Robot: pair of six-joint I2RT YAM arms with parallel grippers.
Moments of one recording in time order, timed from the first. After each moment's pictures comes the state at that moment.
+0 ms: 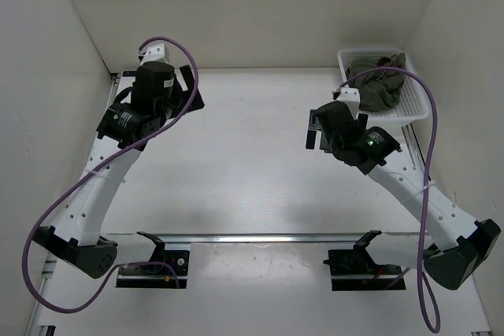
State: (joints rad) left arm -0.45 1.26 1.63 -0.89 -0.38 -0.51; right arm 0.68 1.18 1.26 -0.93 0.56 0.53
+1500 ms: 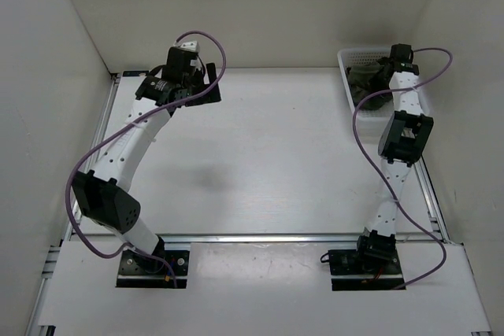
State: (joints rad) left arm -0.39 1.60 1.71 -0.81 -0.16 -0.38; right arm -0.20 2.55 2.42 -0.78 -0.07 0.60
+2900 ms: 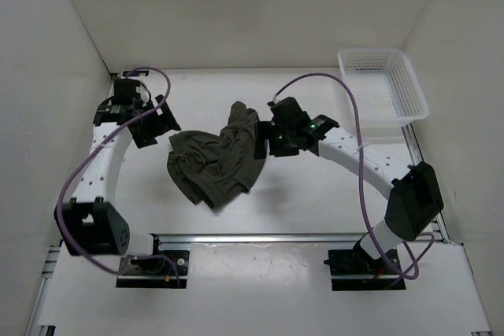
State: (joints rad) left arm 0.02 1.34 1.32 -0.89 0.15 -0.44; right arm 0.71 1.56 1.30 -0.65 -0.07 0.50
